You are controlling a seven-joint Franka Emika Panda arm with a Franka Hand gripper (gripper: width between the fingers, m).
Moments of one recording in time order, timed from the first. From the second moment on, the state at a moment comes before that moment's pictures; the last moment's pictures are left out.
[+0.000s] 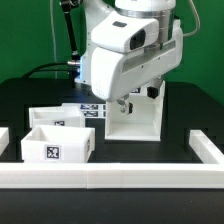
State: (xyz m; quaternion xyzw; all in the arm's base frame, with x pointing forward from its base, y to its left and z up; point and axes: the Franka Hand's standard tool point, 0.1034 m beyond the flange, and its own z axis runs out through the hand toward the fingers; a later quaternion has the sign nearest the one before) arm 0.548 0.036 0.089 -0.92 -0.39 0.09 0.06
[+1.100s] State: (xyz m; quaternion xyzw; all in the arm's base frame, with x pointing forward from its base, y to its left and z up) arm 0.542 0.050 0.148 -0.94 -0.35 0.05 0.03
